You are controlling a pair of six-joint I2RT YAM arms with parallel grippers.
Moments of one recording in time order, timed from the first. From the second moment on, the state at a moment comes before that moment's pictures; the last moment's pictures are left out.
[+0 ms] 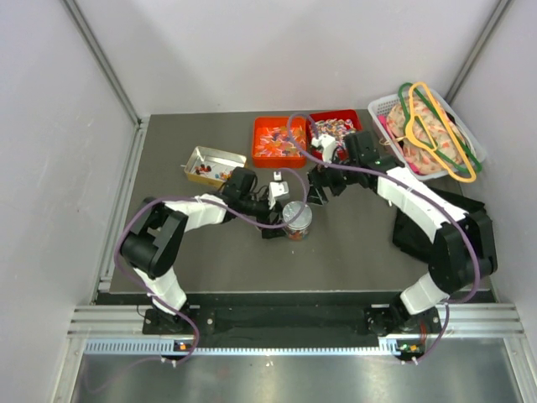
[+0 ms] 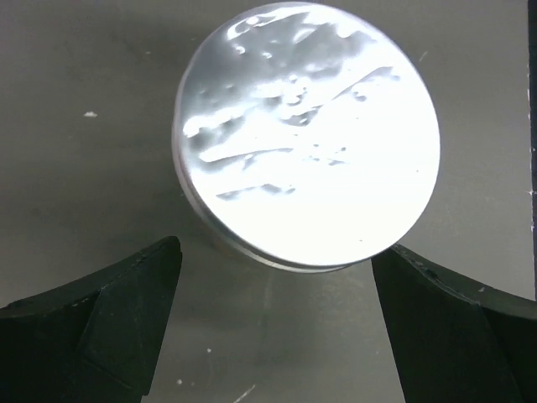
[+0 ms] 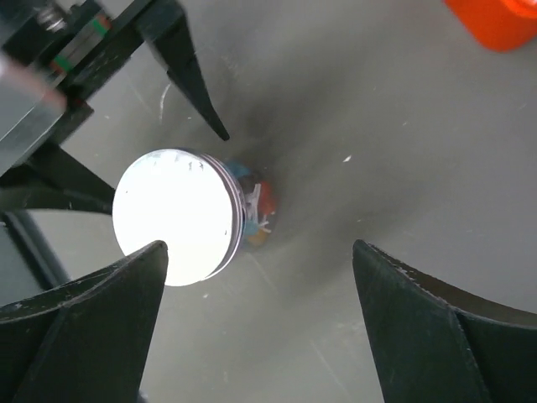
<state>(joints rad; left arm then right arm) -0.51 1.74 0.91 0.04 0.85 0.44 0.42 1.53 1.22 -0.51 -0.50 -0.23</state>
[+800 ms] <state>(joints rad) -0.60 1.74 0.89 0.10 0.78 0.44 0.37 1.71 1.26 -0.54 -0.77 -0.09</state>
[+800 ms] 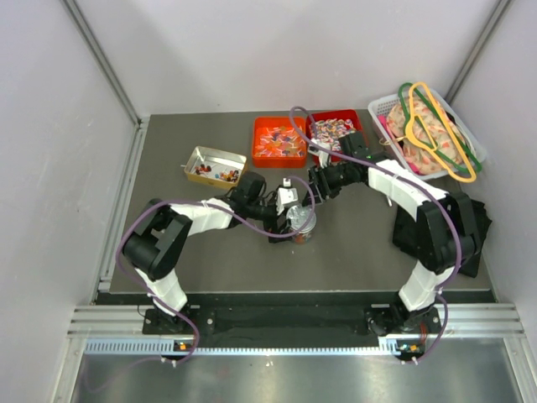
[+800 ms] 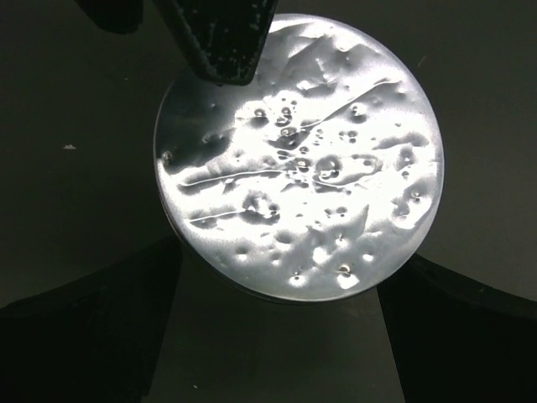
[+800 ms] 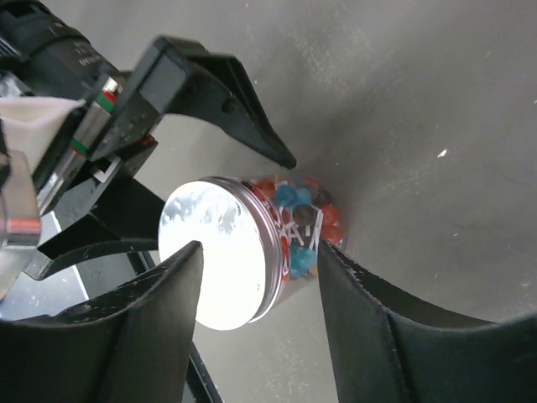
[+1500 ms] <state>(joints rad) -0.62 1.74 0.89 0.13 0.71 0.41 0.35 1.71 1.24 -0.60 -0.77 -0.12</state>
